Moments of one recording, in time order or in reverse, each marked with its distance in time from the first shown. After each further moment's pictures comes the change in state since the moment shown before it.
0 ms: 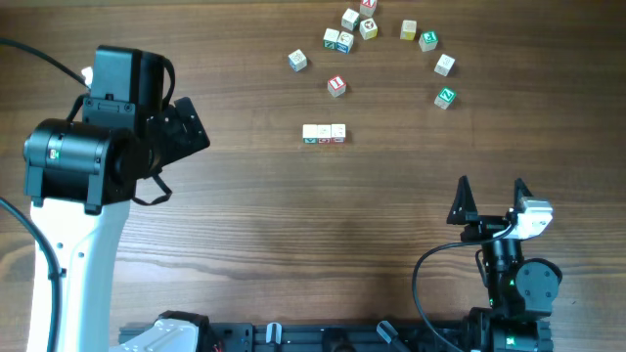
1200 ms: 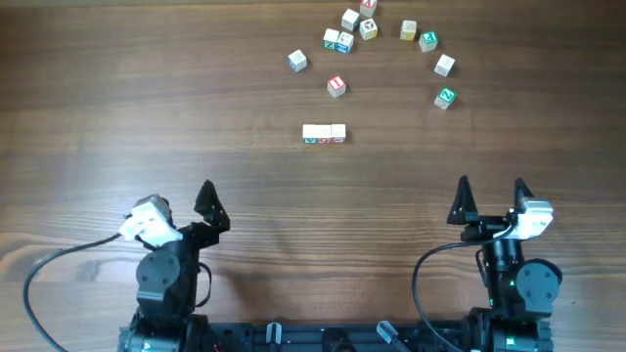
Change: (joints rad) left arm 0.038 -1.198 -1.585 1.242 0.080 0.012; right arm 0.000 -0.006 0.000 0.000 0.000 0.000
